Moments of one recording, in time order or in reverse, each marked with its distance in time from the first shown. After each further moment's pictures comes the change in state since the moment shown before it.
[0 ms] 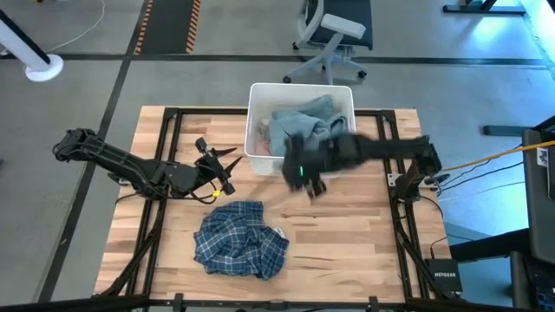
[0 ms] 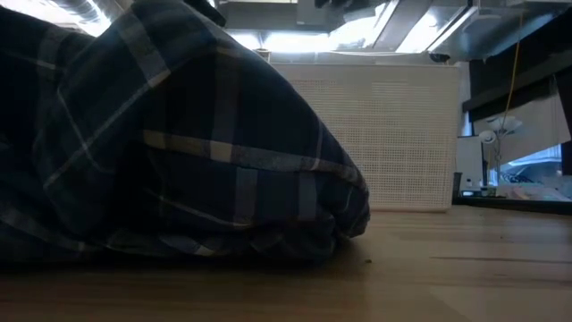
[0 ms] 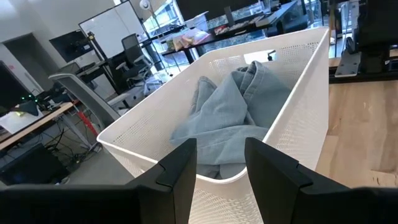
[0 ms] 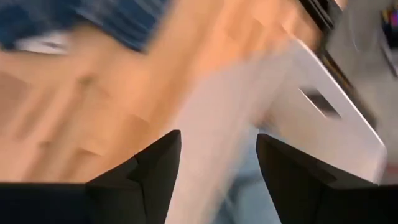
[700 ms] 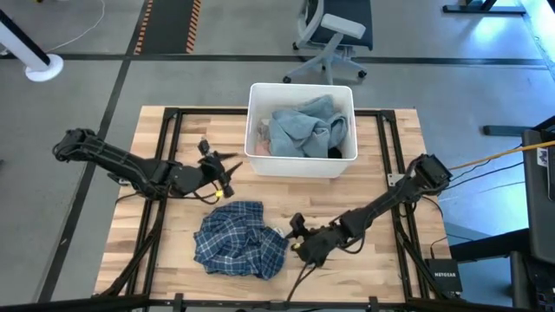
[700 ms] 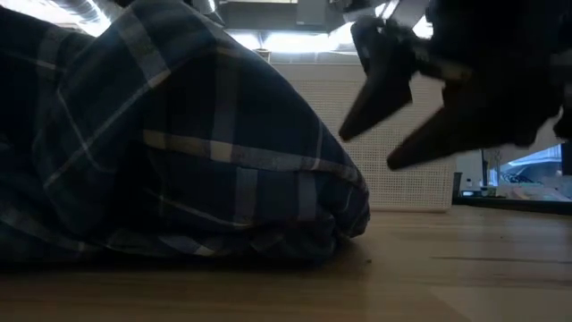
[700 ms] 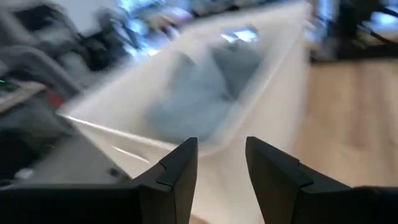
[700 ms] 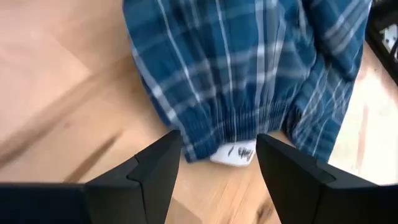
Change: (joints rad) left arm 0.007 0.000 0.001 -0.130 0.083 -0.143; right arm 0.424 0.001 -1.044 1.323 0.010 0.137
